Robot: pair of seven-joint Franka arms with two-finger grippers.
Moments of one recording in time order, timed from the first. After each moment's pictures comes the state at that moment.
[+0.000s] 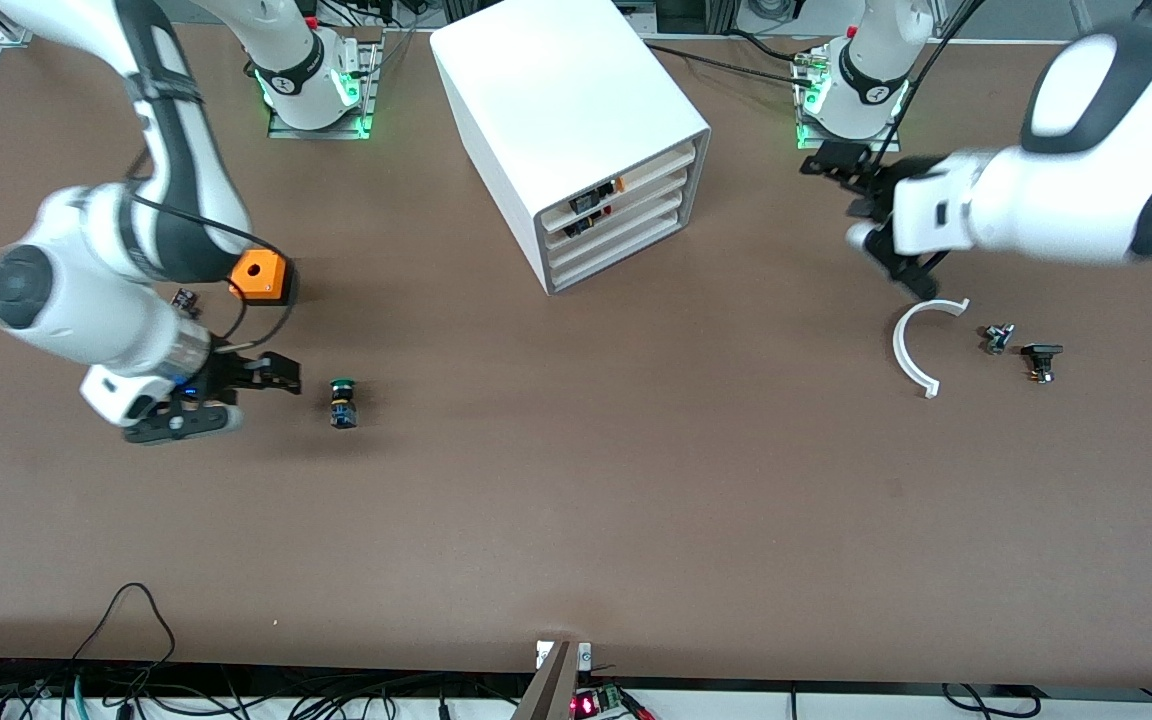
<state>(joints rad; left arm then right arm) -0.04 0.18 -0.13 -1.71 -0.57 1.31 0.30 0.30 0.38 -0.16 -1.79 0.19 2.20 -0.12</state>
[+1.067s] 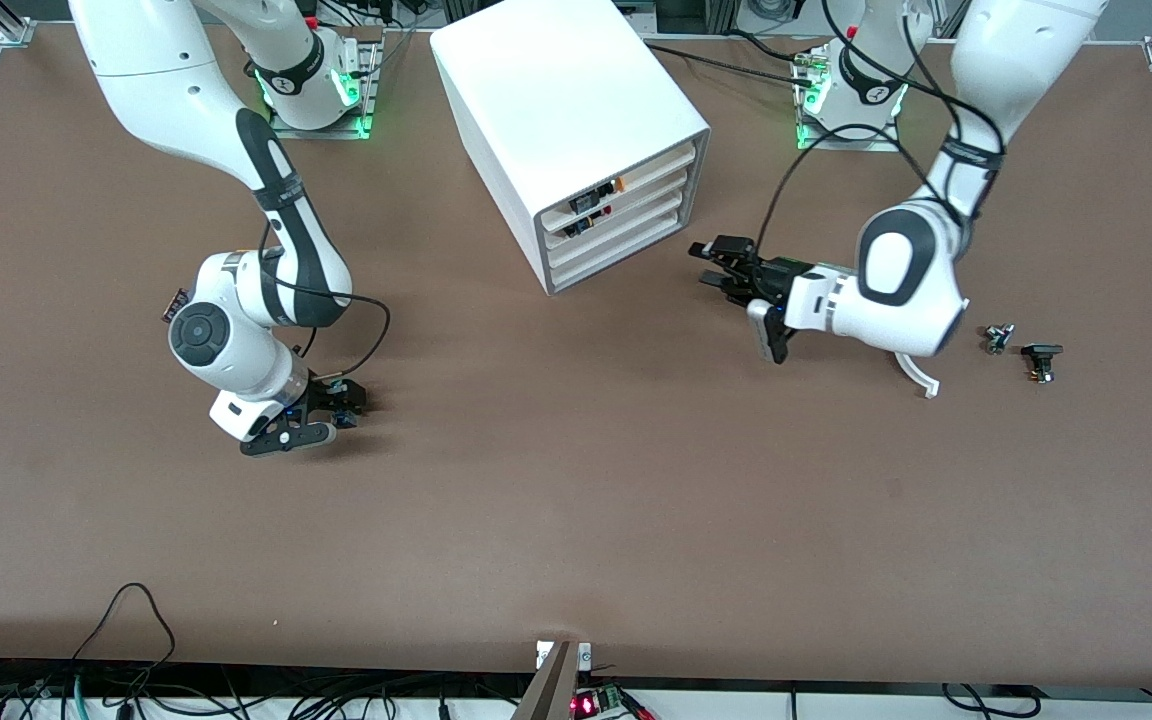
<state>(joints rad) -0.04 0.42 -0.25 -2.11 -1.03 1.88 0.94 0.36 0.62 -0.16 -1.86 0.19 2.51 -0.14</state>
